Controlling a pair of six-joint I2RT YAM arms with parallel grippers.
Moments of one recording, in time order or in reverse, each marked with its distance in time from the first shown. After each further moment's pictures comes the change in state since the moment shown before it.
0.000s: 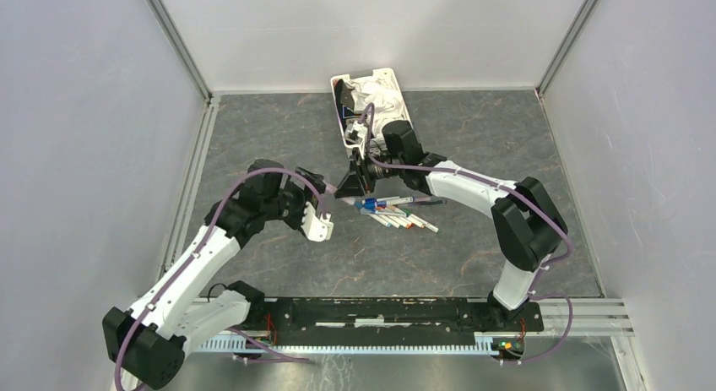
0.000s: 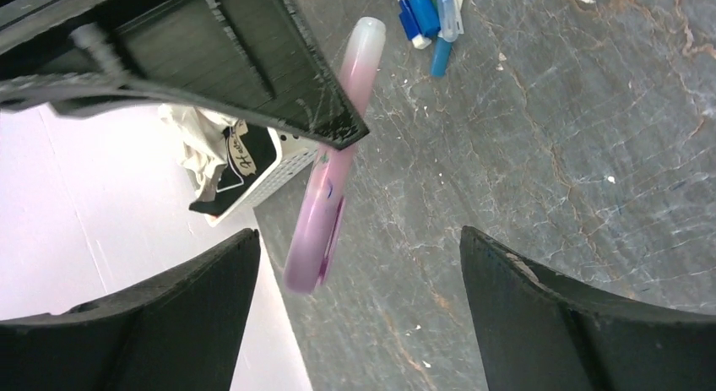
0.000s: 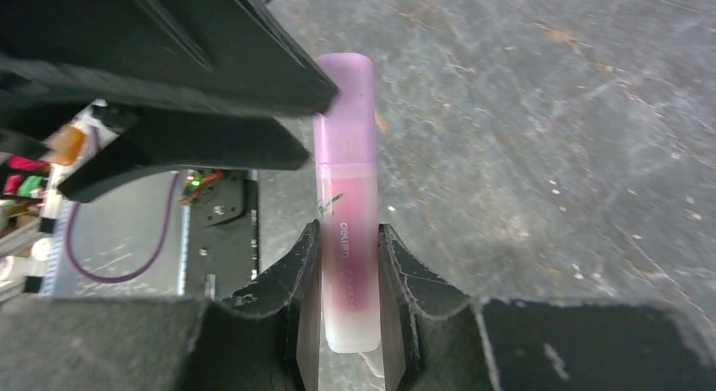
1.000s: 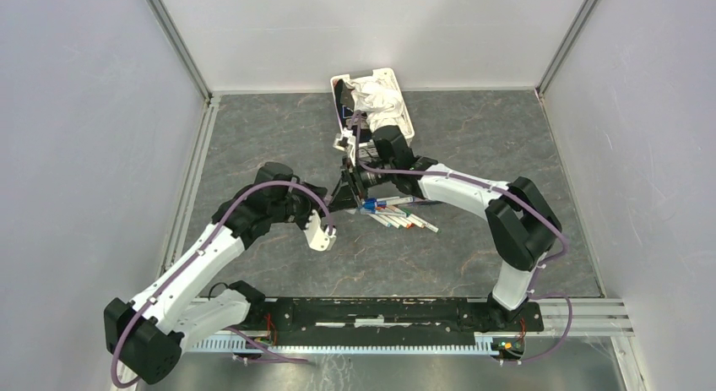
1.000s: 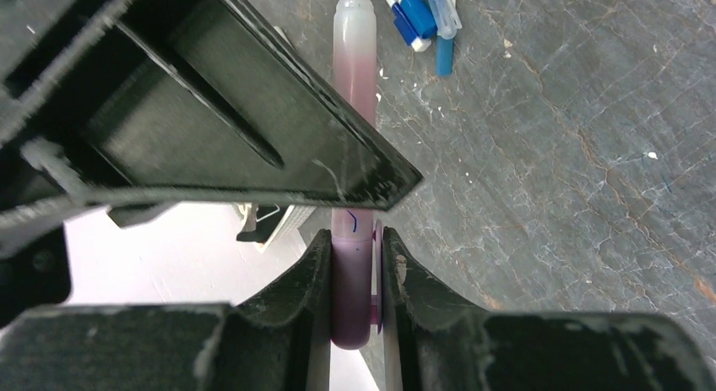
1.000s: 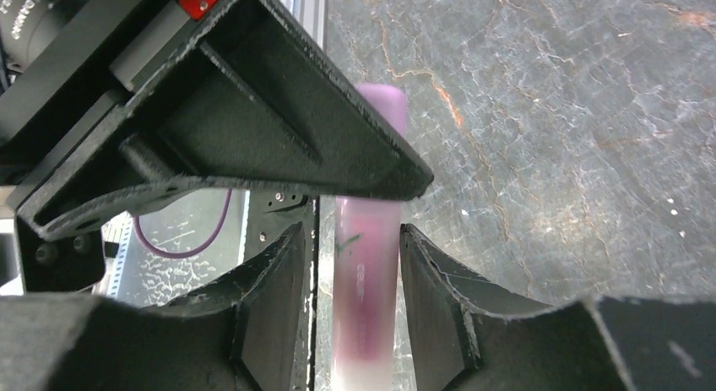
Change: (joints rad) left arm -0.067 0.026 -0.026 0.026 -0.054 0.208; right arm 0.060 0.010 0.000 0.025 -0.121 0.104
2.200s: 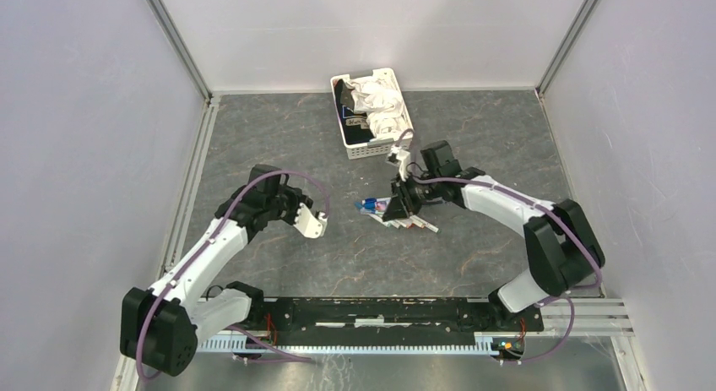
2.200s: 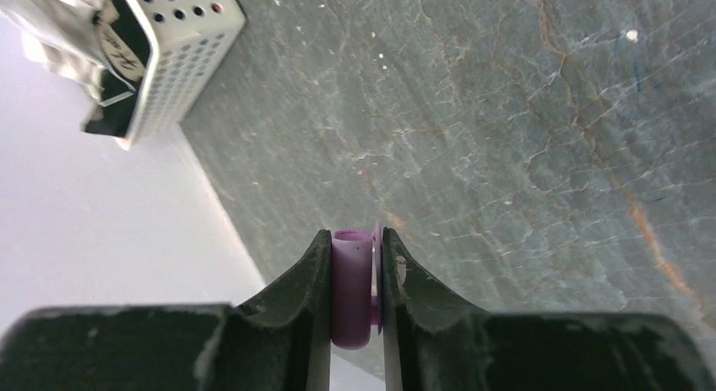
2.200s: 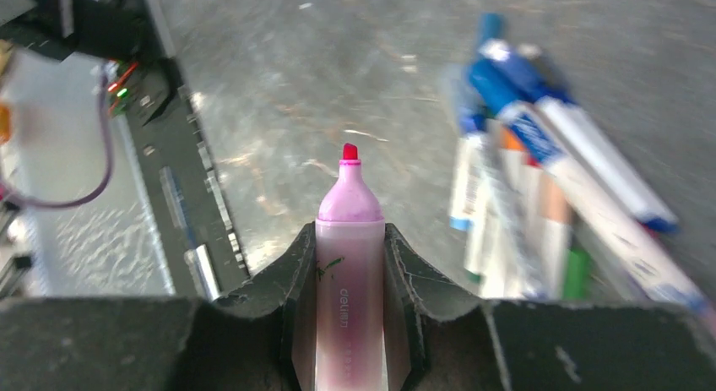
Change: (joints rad) left arm 0.193 0.061 -0.124 0.084 -0.120 -0.010; right arm -0.201 -0.212 -0.269 -0.371 0.159 -0.260
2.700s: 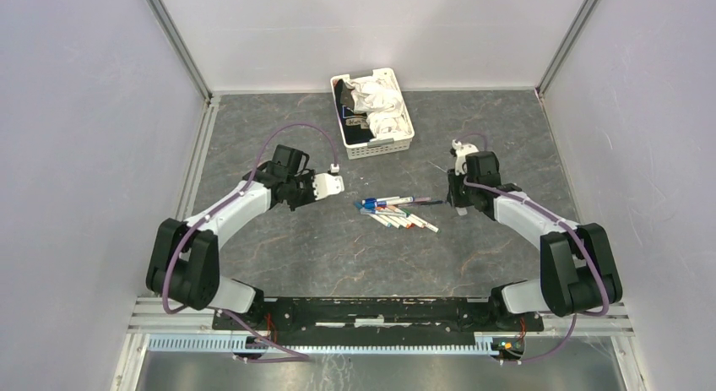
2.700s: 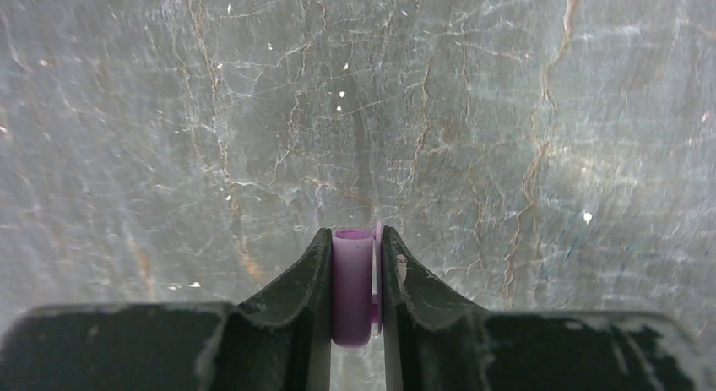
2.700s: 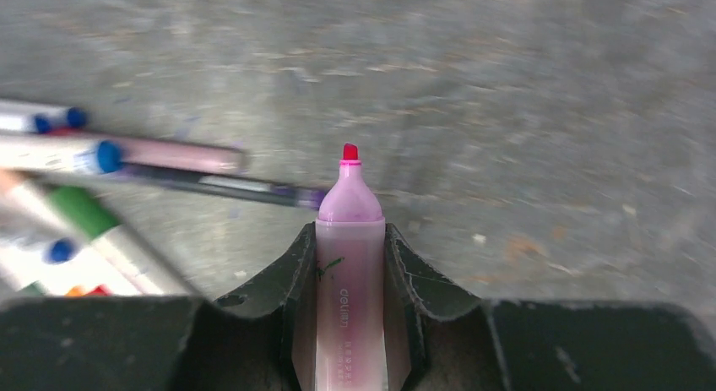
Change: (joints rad) left arm -0.023 0.382 0.185 0.029 -0.014 -0.650; right arm -0.292 -0.178 -0.240 0.101 0.724 0.048
